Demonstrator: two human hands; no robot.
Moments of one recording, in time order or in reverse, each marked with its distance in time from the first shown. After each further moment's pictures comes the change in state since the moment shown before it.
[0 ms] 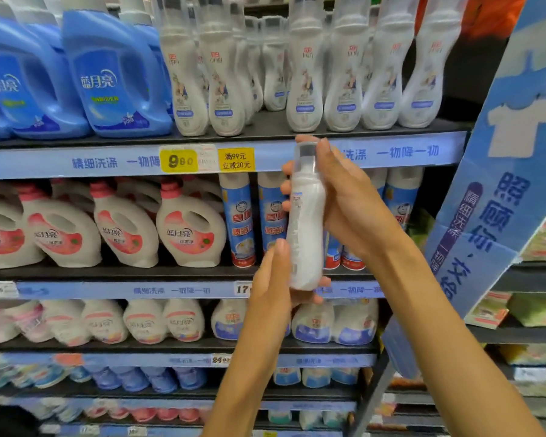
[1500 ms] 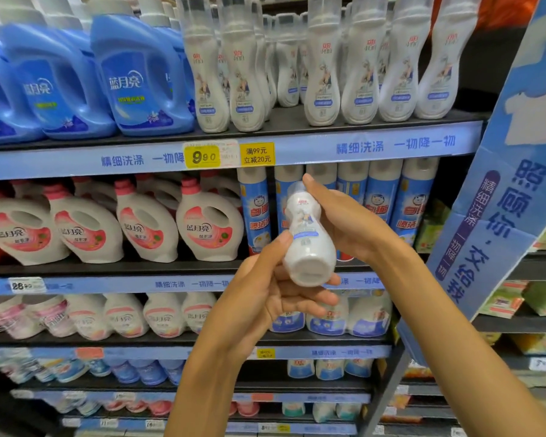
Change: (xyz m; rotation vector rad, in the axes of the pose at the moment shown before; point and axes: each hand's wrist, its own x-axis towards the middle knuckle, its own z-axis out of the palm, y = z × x) left_hand -0.017 0.037 -0.046 -0.112 -0.343 -0.158; right_hand 0.001 0.034 -0.001 -0.295 0.045 0.391
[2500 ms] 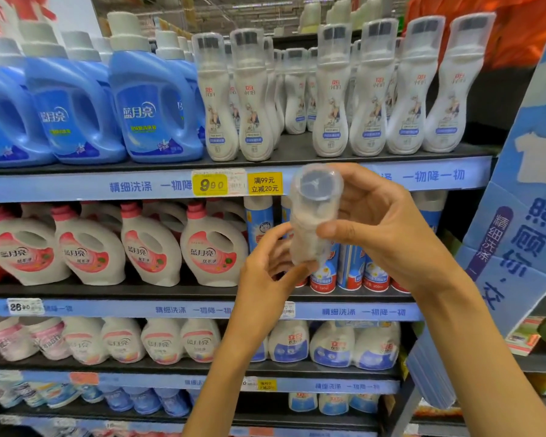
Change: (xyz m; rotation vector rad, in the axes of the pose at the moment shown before) left_hand 0.049 -0.007 -0.022 0.513 0.286 0.434; right_hand -0.037 -0.039 -0.001 -0.113 -0.104 -0.643
